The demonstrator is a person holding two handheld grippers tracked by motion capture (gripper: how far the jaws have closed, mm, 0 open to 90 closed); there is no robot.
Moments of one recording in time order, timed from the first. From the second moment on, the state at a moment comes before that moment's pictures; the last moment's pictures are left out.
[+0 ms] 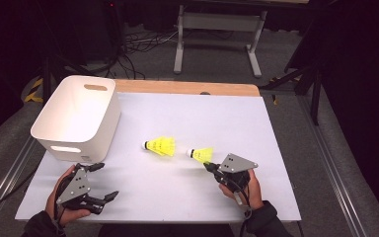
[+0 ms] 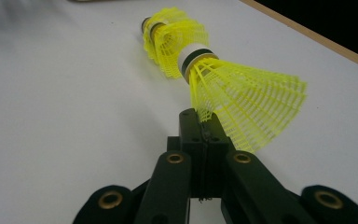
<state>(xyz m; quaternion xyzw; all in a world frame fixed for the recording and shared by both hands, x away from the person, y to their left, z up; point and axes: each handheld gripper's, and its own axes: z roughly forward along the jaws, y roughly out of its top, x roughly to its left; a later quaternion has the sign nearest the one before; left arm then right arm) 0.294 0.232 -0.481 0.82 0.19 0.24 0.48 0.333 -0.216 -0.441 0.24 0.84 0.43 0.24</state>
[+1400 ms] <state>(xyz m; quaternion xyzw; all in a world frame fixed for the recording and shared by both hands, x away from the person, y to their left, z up) 0.291 0.236 -0.482 0.83 0.18 0.24 0.48 0.399 -0.172 -0.456 0.22 0.87 0.41 0.18</state>
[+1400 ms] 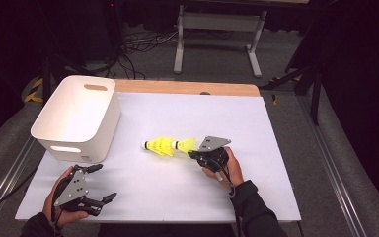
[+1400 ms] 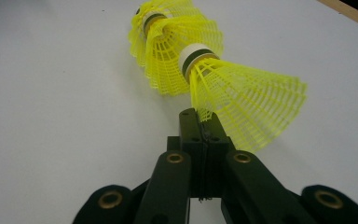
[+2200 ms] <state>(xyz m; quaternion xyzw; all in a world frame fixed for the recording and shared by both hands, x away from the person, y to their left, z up) 0.290 0.235 -0.482 0.83 0.18 0.24 0.48 0.410 -0.135 -0.465 0.21 0.88 0.41 0.16</state>
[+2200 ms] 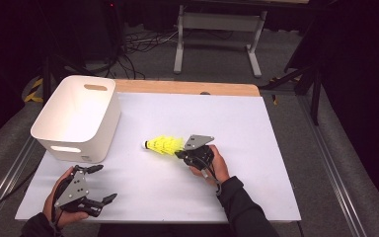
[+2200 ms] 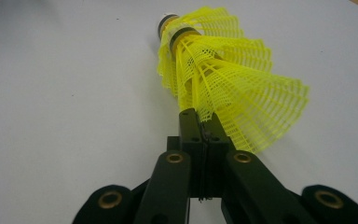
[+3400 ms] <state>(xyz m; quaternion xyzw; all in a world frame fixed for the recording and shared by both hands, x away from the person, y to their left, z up) 0.289 0.236 -0.482 0.83 0.18 0.24 0.47 0.403 -0.127 -0.463 0.22 0.88 0.40 0.17</state>
